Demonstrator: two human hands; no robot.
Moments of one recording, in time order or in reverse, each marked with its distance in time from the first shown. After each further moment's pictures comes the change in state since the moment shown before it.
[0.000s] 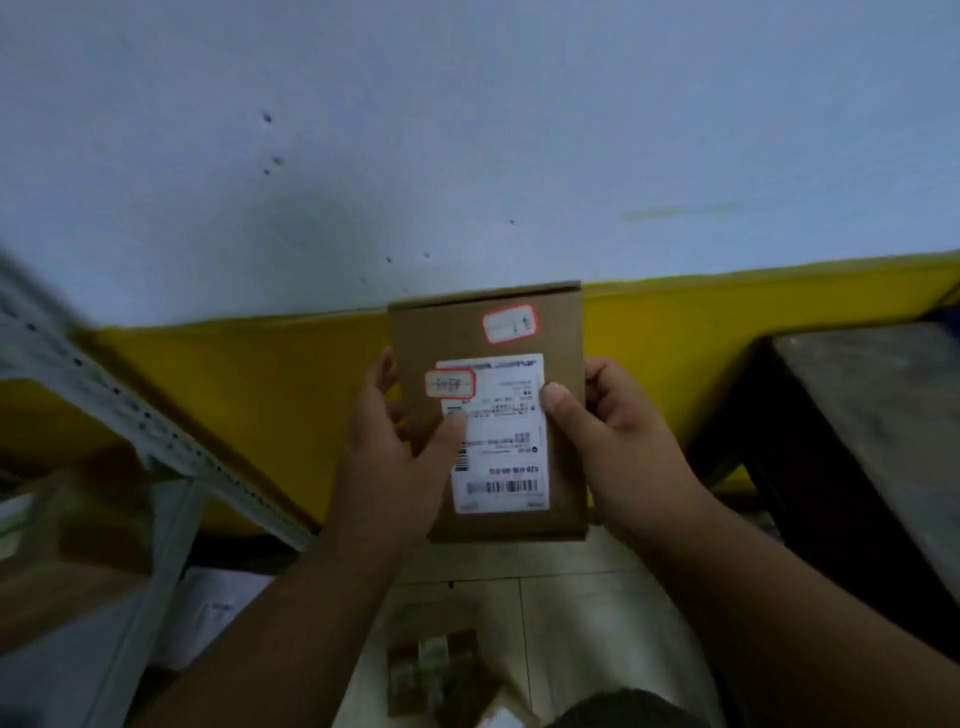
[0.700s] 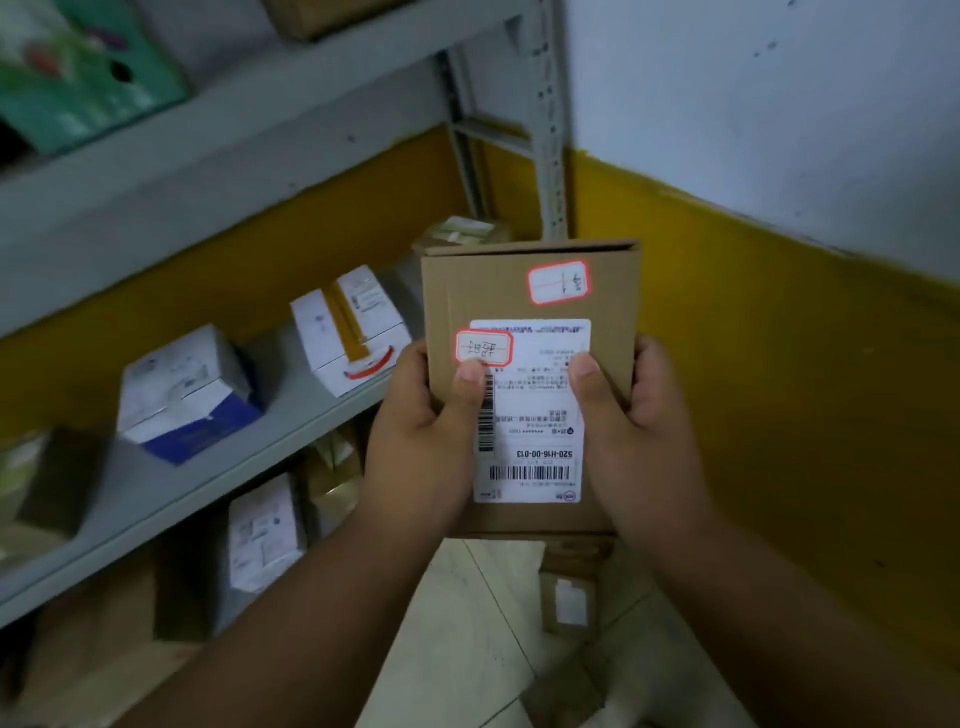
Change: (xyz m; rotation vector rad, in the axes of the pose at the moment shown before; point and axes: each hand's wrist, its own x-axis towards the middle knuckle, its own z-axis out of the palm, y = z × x) left_hand -0.249 0.086 0.042 0.099 0.987 -0.351; right_hand -0.115 -0.014 -0.003 0.016 -0.868 -0.089
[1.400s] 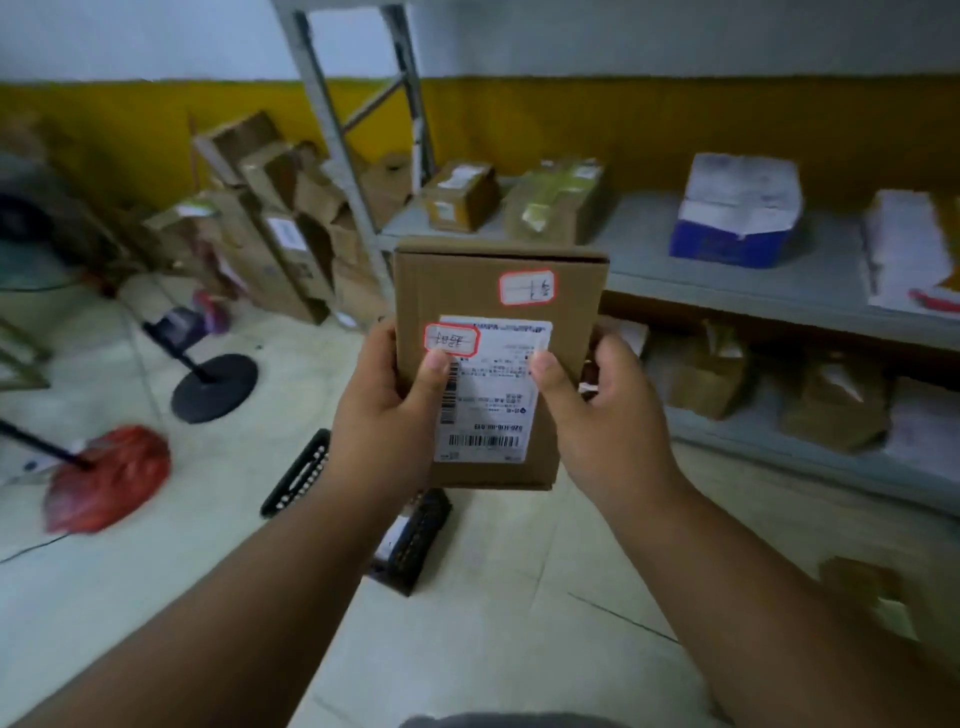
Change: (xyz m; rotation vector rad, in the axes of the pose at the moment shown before) left_hand -0.393 -0.228 -0.468 -0.052 0.905 -0.277; right_hand -0.449 0.019 0.402 -0.225 -0.961 -0.137
